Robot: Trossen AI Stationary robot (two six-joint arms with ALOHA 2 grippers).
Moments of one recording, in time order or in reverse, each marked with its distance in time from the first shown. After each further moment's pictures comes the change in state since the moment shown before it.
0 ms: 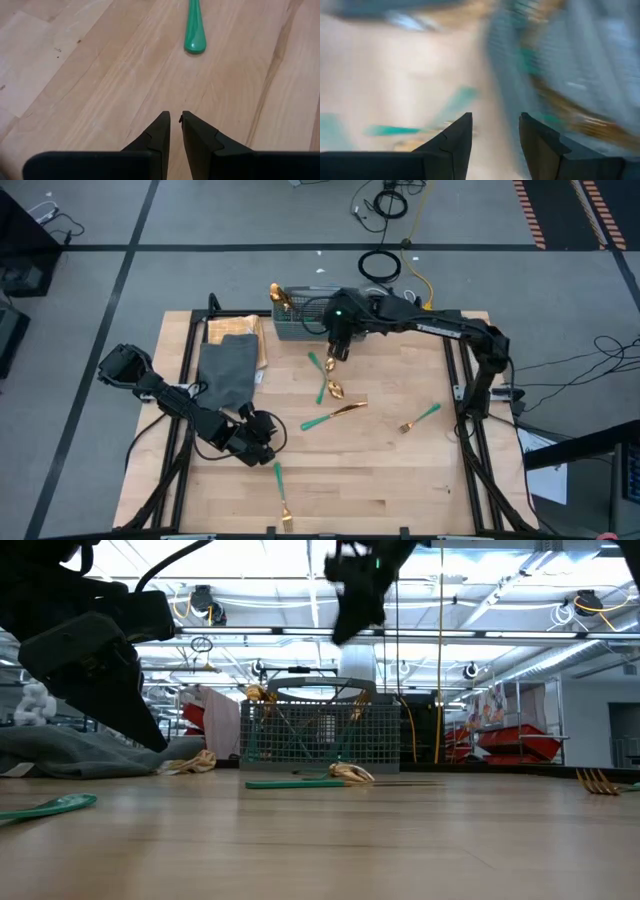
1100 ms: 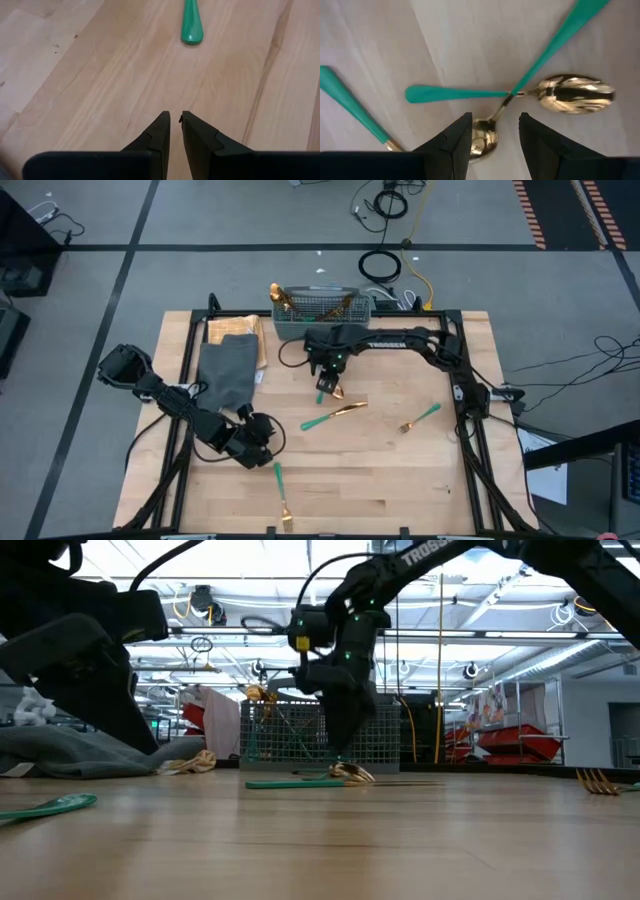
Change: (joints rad) left arm -0.022 0.000 0.000 -0.023 0.003 0.001; right arm 0.017 0.374 -0.008 -0.083 -0.192 0.175
